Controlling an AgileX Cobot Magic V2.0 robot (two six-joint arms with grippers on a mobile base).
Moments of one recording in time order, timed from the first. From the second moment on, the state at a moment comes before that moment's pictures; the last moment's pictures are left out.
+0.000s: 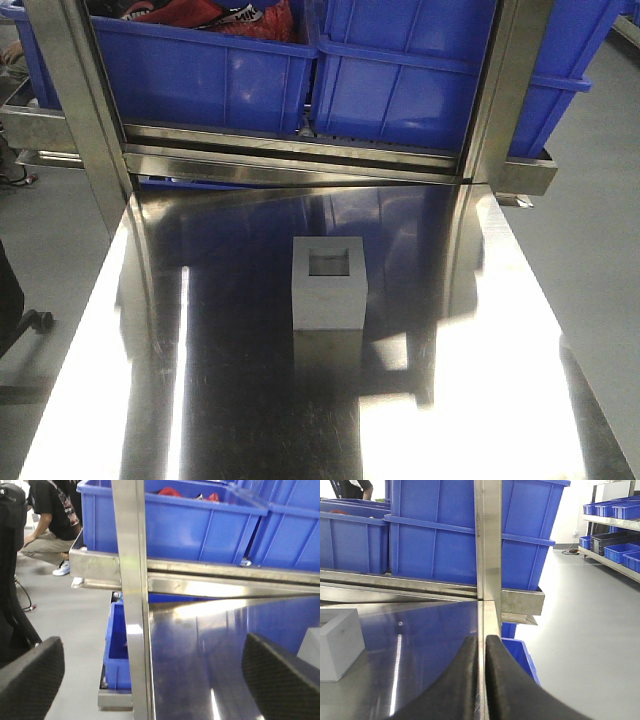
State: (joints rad) left arm 0.04 0.49 -0.53 -0.13 0.36 0.10; right arm 0.01 -0.02 0.03 -0.03 0.09 0.05
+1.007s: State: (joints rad) left arm -0.47 1.44 -1.19 -0.67 0.32 0.66; right arm 0.01 -0.02 0.03 -0.03 0.09 0.05
